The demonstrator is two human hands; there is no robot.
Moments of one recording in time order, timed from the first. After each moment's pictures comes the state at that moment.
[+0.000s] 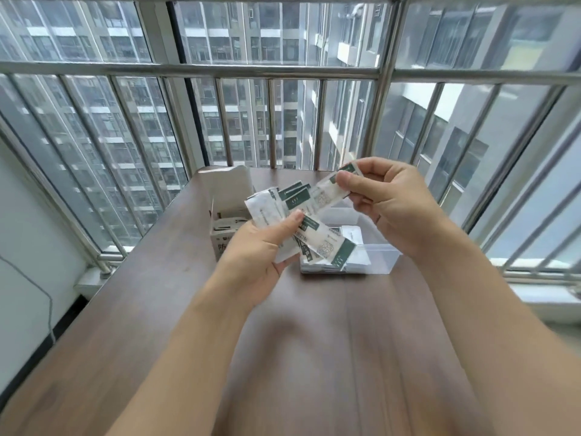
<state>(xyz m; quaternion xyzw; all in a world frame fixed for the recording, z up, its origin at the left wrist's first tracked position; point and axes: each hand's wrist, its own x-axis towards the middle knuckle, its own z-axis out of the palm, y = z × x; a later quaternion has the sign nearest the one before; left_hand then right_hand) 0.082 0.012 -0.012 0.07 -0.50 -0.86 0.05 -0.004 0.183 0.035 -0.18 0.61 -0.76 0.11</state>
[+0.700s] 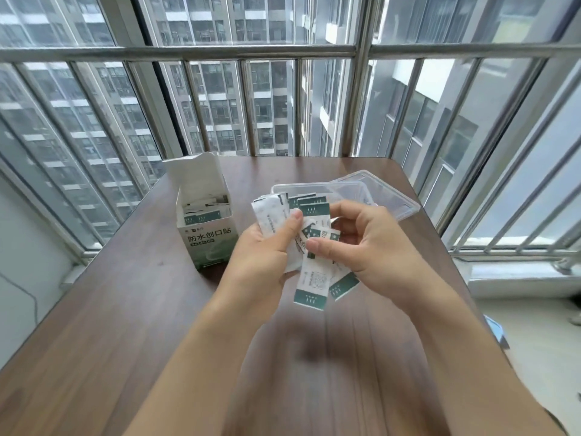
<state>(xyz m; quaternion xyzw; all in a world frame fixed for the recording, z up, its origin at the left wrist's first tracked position) 0.094 0.063 -0.015 0.10 -0.54 -0.84 0.04 0.047 0.209 -0.010 -0.22 0.70 -0.67 0.12</state>
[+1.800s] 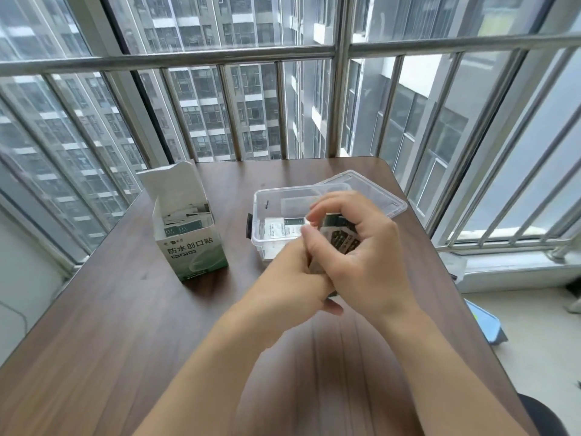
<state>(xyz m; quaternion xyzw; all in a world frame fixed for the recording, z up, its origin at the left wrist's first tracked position) 0.097 0.097 -0.013 -0.04 -0.74 -0.66 -0.09 0.059 0.210 -0.017 -0.26 0.75 -0.58 -0.20</state>
